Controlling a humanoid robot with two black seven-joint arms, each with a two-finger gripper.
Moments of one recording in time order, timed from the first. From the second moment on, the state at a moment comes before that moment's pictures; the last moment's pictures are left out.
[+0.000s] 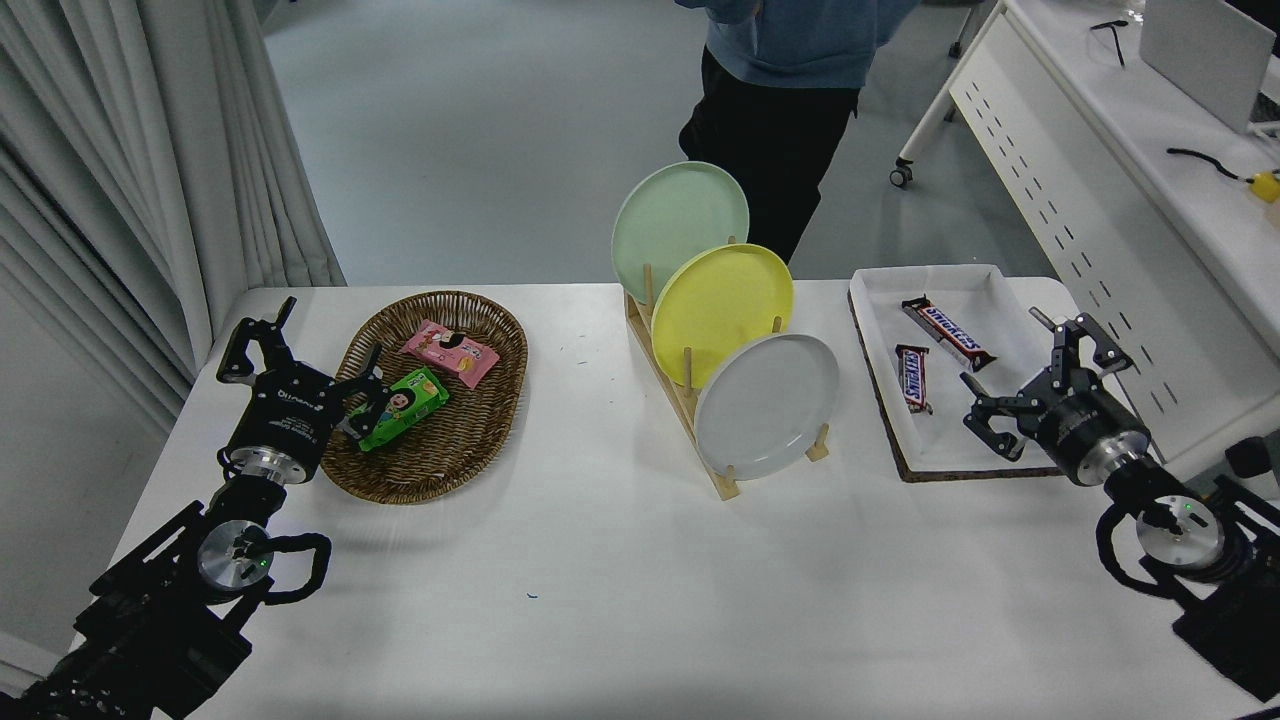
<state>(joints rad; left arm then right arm) -0.50 0.26 -1.08 -0.53 0.15 -0.58 -0.44 0.69 -0.51 0.48 0.64 0.22 0.40 0.15</state>
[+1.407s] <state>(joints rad) -0.50 0.26 -1.08 -0.53 0.15 -0.58 -0.44 1.22 -0.69 -0.17 1.11 0.31 0.18 -0.13</state>
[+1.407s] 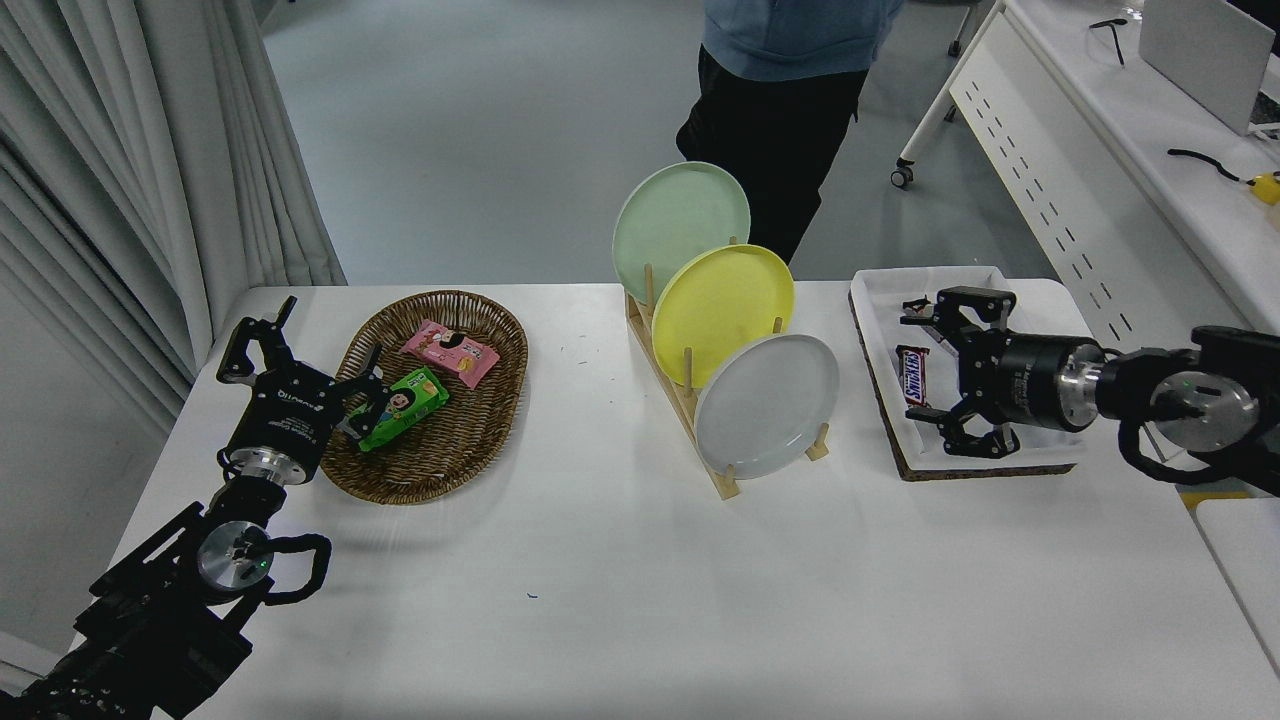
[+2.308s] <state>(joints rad) -0.50 0.26 -1.08 -0.53 0.15 -0.58 -0.44 1.25 -0.43 -0.13 0.93 0.28 0.09 -0.18</state>
